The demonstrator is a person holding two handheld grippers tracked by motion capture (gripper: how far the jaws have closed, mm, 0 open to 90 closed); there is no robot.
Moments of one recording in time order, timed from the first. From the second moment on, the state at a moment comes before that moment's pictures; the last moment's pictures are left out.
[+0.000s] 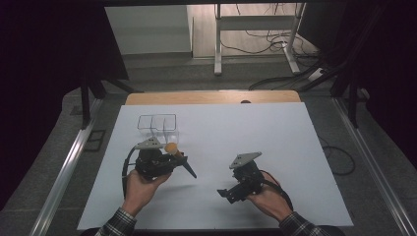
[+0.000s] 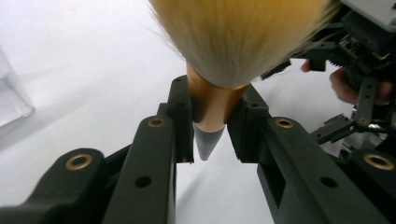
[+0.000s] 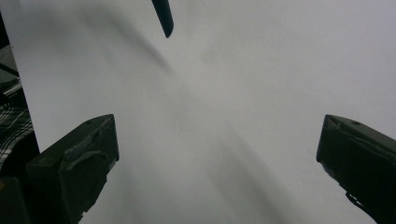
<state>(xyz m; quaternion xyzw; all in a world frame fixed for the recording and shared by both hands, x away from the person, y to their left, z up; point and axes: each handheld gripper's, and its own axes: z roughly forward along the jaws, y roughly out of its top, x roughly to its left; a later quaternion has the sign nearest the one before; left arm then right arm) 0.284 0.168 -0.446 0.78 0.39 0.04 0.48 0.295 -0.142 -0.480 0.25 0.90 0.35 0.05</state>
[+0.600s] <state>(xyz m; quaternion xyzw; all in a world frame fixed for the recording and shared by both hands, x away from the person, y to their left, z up) 0.283 0.183 -0.443 0.78 0.40 0.08 0.47 0.296 -0.168 -0.479 0.27 0.90 0.33 0.08</state>
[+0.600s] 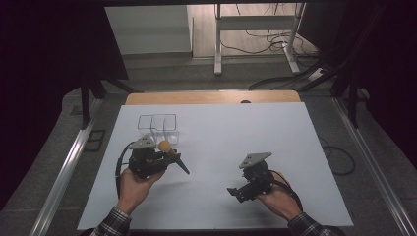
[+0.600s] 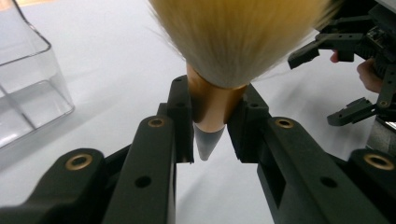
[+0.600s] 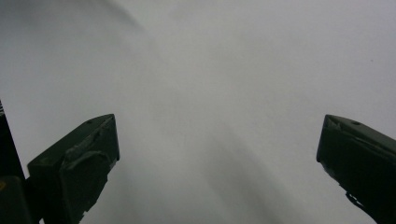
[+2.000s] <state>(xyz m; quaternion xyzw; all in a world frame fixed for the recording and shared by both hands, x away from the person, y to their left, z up) 0.290 0.203 -0.435 0.78 0.41 0.09 0.46 0.288 -0.207 -0.476 0.29 0.90 0.31 0.11</state>
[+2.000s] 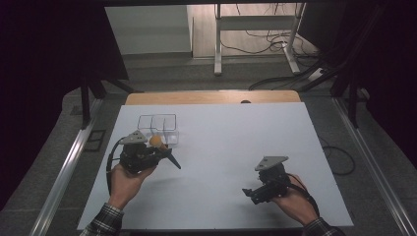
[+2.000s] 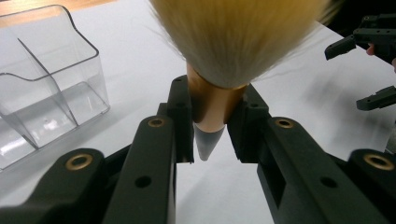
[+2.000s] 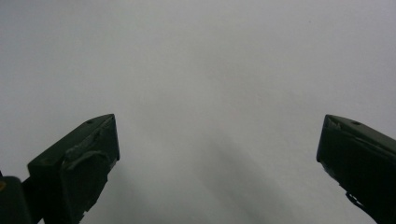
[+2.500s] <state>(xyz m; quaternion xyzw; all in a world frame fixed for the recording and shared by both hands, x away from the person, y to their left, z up) 0.296 0.206 -0.428 0.78 0.40 0.10 0.46 0.287 -0.230 -0.476 0.32 0.89 0.31 0.12</state>
